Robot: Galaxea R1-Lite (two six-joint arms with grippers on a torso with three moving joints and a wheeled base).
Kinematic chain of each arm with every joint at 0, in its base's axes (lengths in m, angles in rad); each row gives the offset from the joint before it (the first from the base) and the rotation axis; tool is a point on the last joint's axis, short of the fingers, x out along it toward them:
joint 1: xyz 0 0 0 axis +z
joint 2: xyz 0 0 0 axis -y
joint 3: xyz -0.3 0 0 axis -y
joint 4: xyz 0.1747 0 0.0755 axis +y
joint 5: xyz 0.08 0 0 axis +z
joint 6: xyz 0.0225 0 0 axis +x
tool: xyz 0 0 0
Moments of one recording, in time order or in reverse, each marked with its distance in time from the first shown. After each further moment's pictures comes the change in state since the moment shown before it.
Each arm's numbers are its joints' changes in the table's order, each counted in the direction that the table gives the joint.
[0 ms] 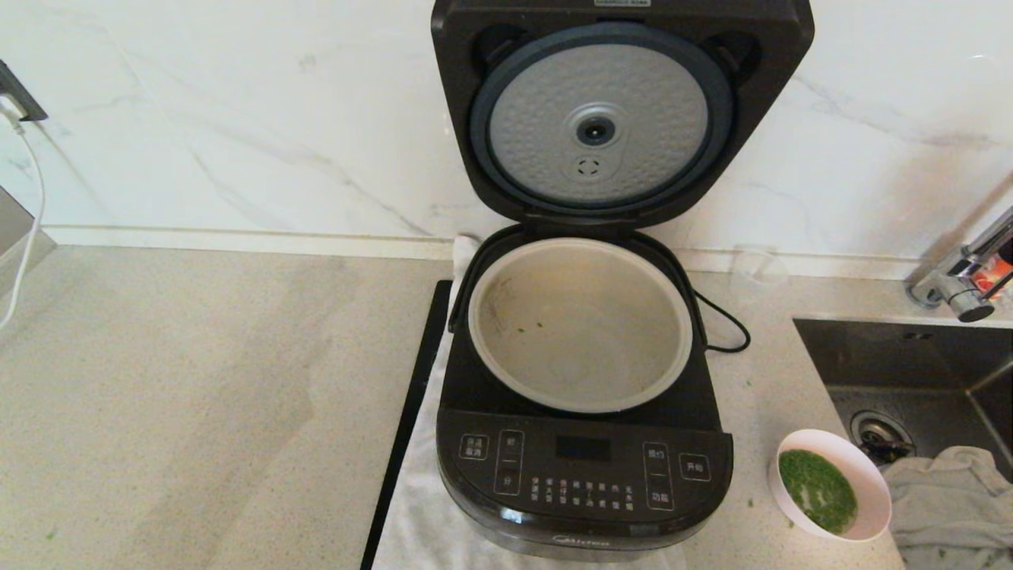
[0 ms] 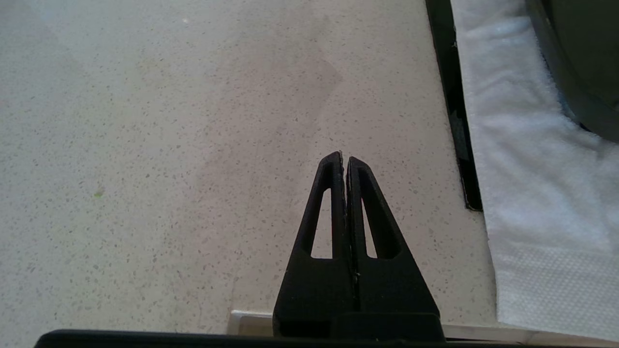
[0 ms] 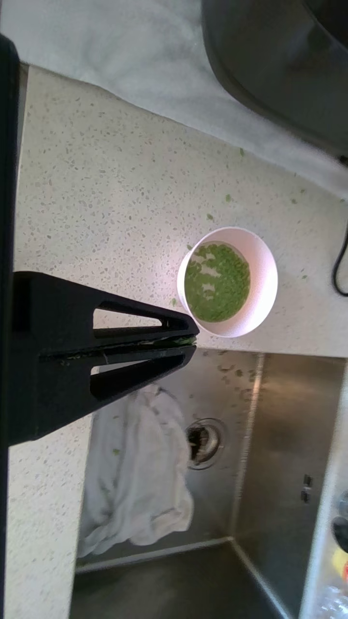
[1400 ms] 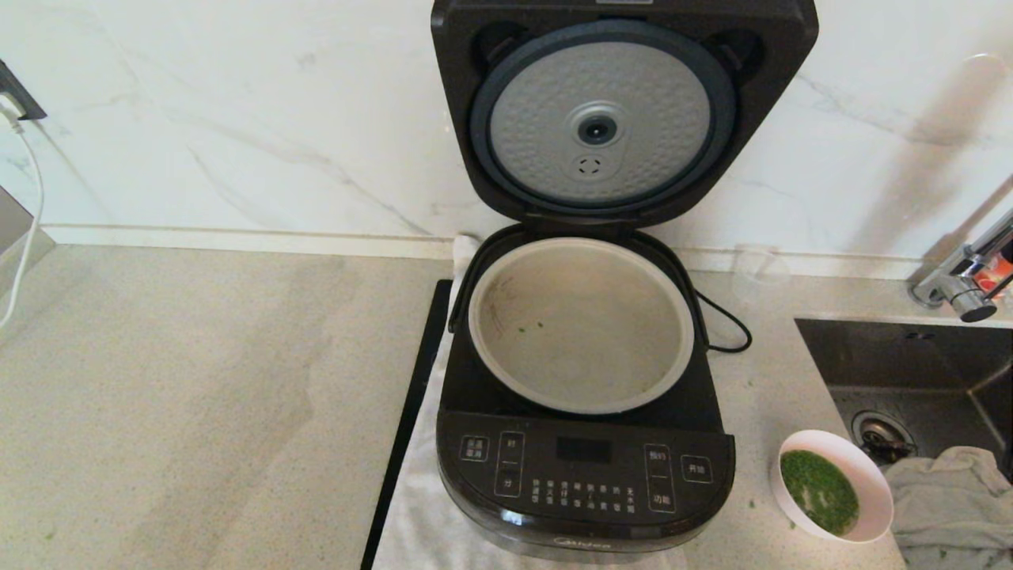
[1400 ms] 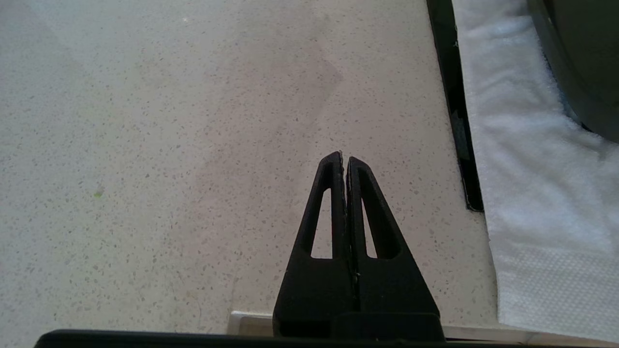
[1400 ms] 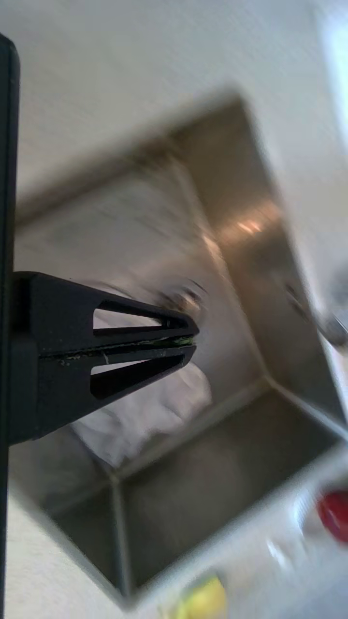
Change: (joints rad) left arm 0.000 0.000 0.000 0.000 0.000 0.000; right arm -0.316 -1.260 0.282 -0.829 -0.315 0.168
